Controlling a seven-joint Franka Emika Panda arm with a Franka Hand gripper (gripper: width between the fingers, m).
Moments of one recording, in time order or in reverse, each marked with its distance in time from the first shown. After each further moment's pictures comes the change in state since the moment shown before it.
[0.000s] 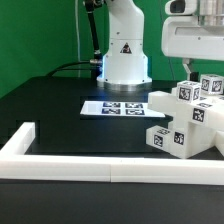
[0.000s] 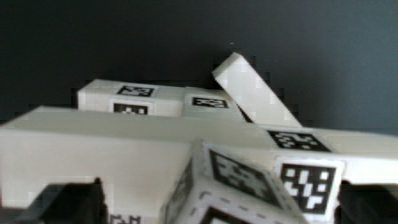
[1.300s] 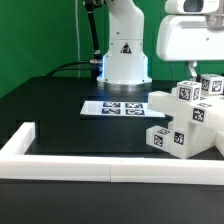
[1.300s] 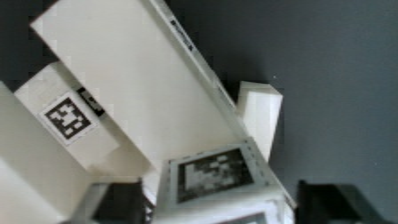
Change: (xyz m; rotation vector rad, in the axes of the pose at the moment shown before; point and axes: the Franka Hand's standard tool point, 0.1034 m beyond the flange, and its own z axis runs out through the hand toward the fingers) arm 0.002 0.002 0.000 -0.033 0.010 -0.702
